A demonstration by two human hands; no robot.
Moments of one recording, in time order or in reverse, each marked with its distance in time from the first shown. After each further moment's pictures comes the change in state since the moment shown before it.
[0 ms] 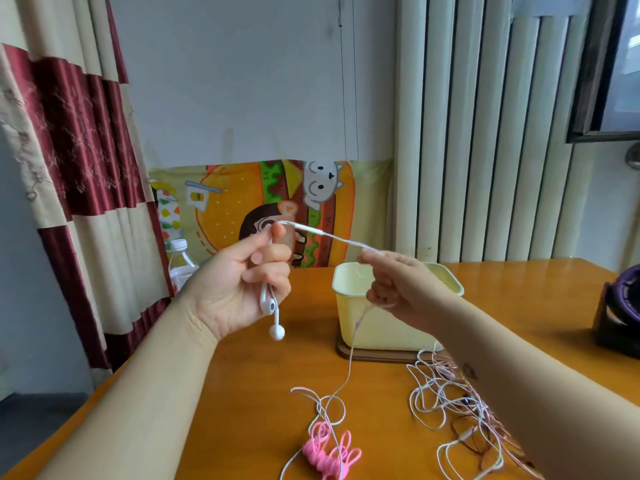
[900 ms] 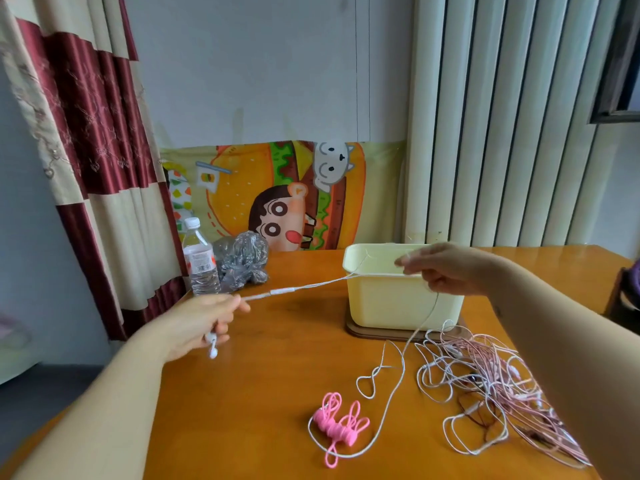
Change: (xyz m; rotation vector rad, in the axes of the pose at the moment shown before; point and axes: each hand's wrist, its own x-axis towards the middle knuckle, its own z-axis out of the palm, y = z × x) left_hand -0.052 -0.001 -0.119 1.074 0.726 -0.148; right_hand 0.012 -0.011 -0.061 -0.502 0.022 0.321
